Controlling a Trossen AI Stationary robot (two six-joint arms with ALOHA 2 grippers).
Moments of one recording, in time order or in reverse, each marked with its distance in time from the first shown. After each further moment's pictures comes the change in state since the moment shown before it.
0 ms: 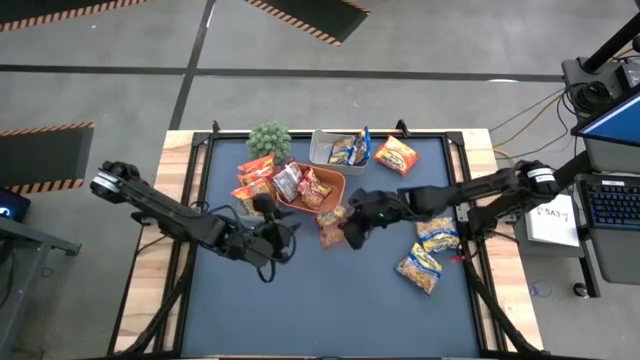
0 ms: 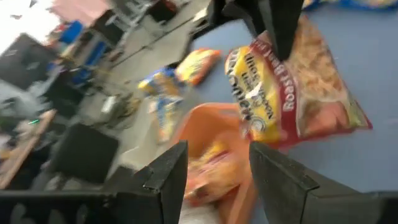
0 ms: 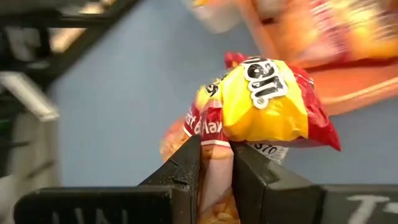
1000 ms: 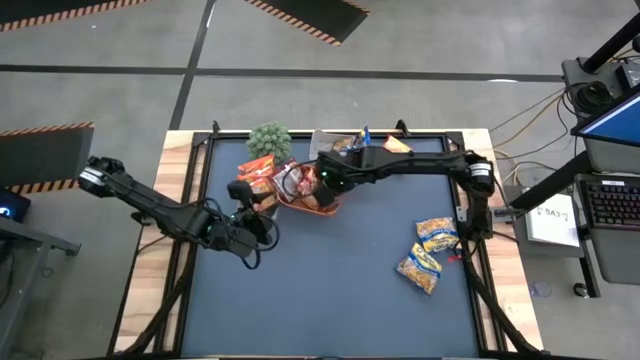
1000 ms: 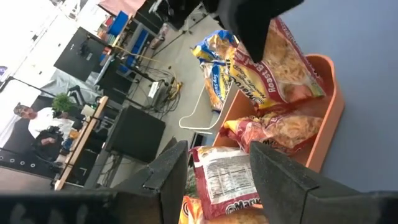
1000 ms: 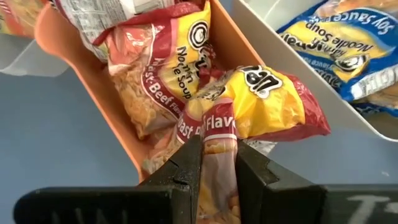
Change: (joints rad) left arm 0.013 -0.180 -0.125 -0.130 -0.178 0.026; right arm -0.230 0.456 0.740 -0.771 0.141 -0.039
